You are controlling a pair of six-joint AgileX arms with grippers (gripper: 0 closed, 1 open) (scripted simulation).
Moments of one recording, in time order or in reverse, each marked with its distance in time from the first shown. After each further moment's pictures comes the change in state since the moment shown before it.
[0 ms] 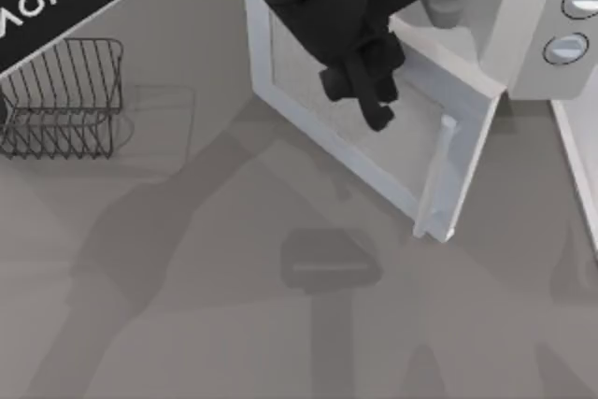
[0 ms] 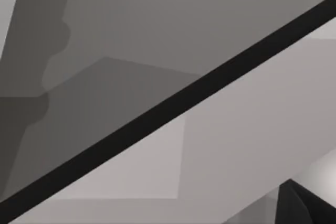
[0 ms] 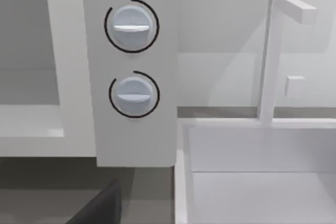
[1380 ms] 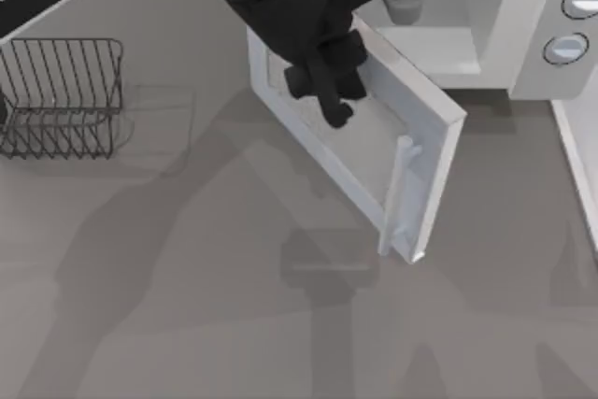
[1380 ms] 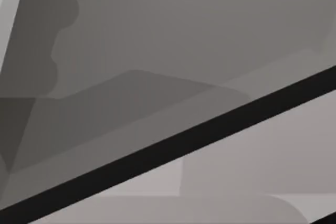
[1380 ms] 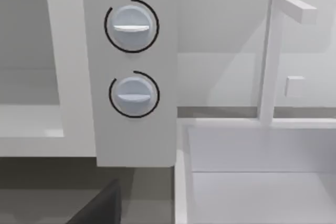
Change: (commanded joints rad) left arm 0.045 -0.055 -0.078 0.005 0.019 0.048; right arm 0.000 0.000 0.000 0.000 0.000 0.000
